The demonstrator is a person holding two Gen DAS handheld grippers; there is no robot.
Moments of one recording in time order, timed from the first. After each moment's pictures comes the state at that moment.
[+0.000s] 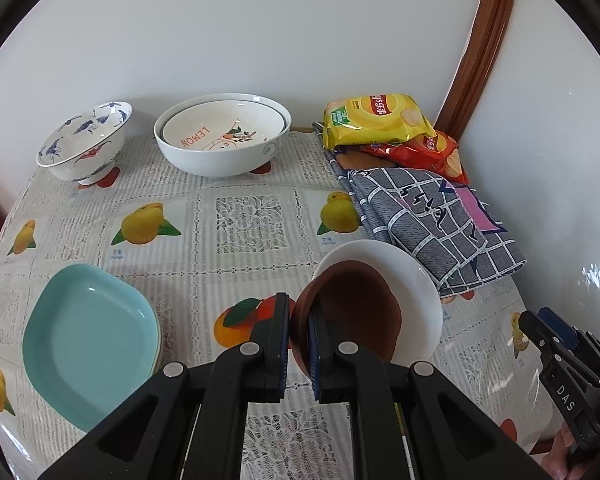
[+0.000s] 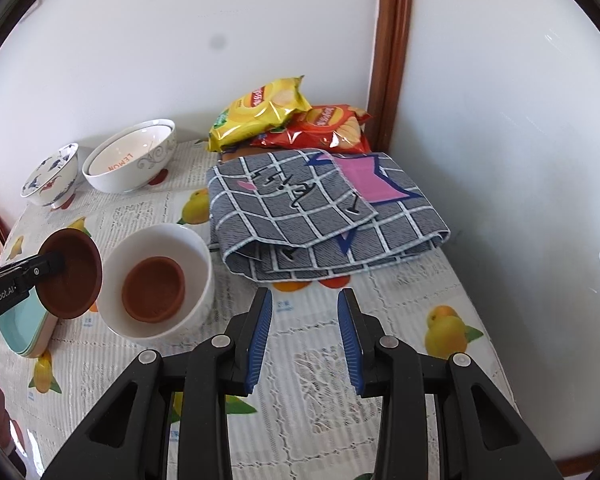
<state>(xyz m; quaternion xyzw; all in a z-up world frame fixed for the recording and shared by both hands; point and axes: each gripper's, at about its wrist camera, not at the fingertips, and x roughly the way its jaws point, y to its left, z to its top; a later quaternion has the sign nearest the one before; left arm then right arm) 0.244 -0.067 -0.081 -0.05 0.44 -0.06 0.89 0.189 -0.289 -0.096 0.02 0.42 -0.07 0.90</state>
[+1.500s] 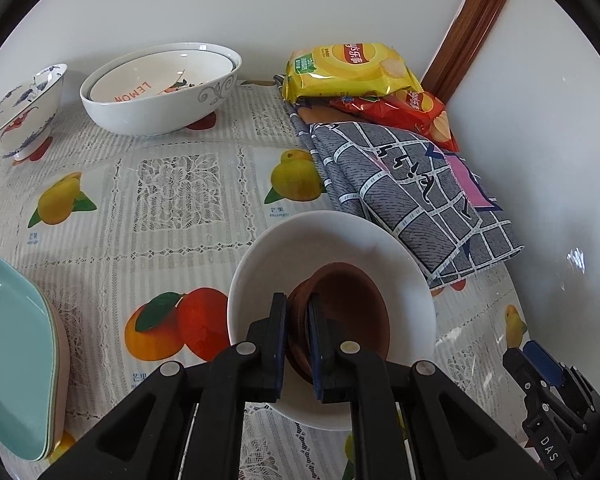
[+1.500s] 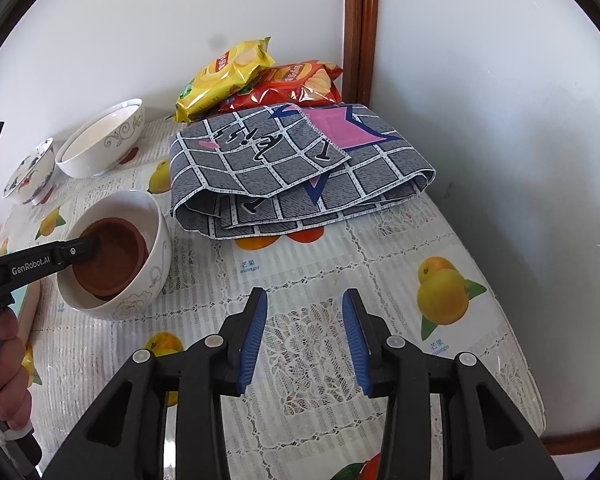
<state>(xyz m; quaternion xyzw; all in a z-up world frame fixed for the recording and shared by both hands) 0.282 -0.105 -0.129 -0.07 0.49 -0.11 0.86 0.184 -0.314 -0.133 0.06 0.46 -0.09 0.88</state>
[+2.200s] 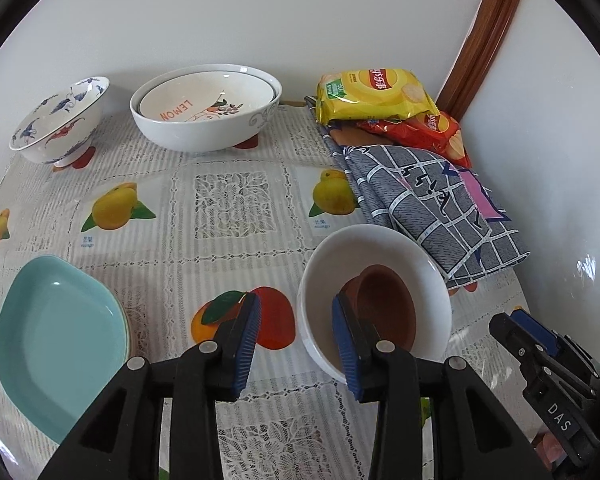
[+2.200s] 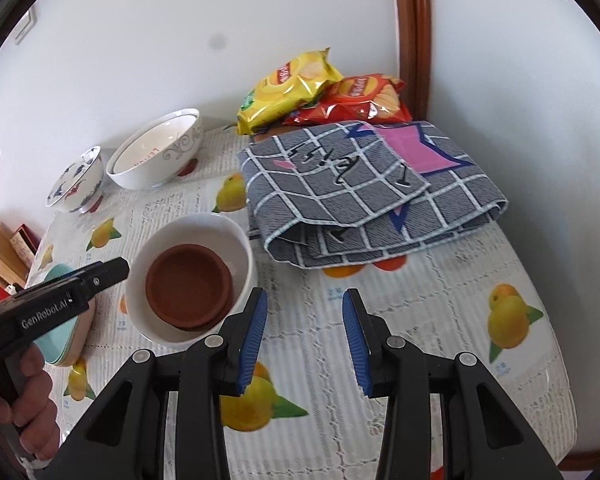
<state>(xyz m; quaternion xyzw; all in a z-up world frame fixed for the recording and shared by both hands) 0.268 -0.070 -0.105 -0.06 0.48 -0.08 0.87 0.212 -0.275 -0.115 0.09 0.45 -0.01 0.89</state>
